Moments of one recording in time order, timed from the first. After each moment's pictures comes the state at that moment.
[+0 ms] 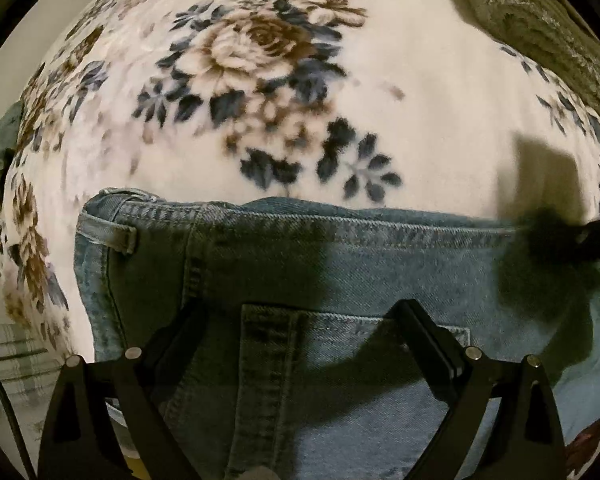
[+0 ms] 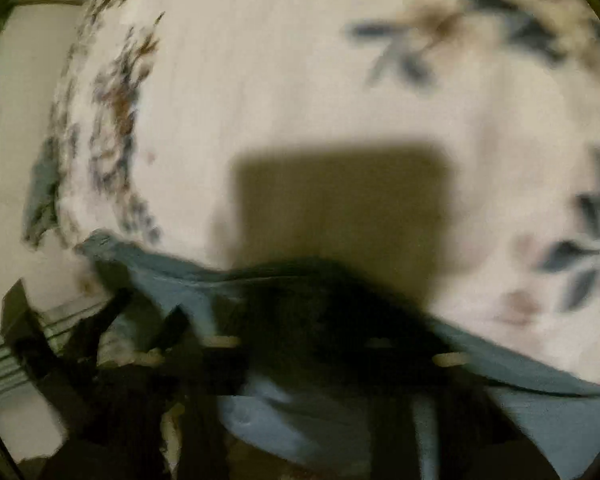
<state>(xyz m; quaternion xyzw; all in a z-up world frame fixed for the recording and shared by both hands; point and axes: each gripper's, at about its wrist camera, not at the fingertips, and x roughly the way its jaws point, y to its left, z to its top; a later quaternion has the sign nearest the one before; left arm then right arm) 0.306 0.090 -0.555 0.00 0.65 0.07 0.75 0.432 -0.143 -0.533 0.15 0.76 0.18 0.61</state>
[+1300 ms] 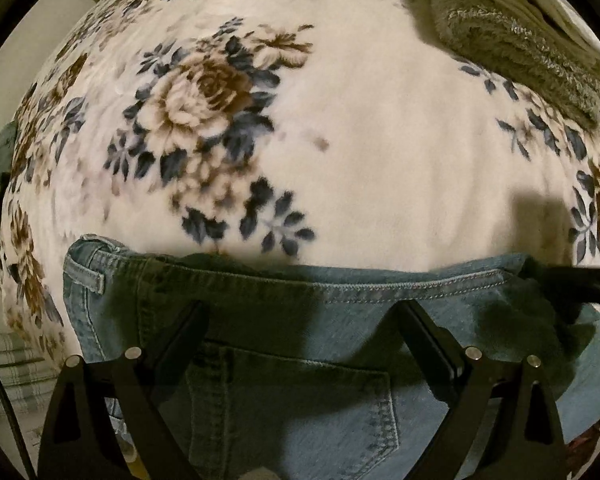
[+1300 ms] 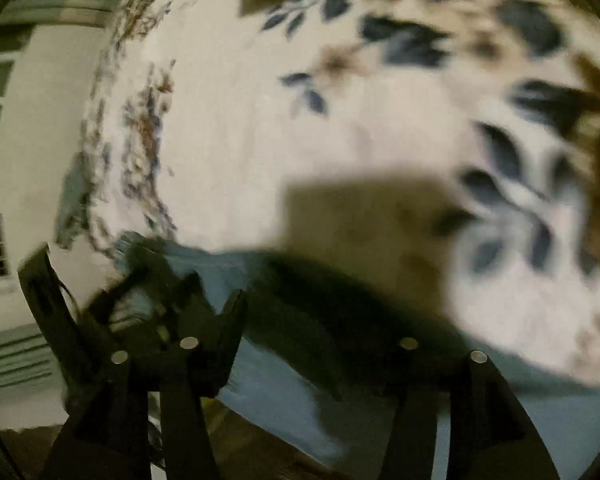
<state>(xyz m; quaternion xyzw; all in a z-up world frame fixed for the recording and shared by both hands) 0.334 0.044 -0.541 0.00 0.64 0.06 0.76 0.418 -0.230 -0.514 0.19 0.74 0.23 0.60</state>
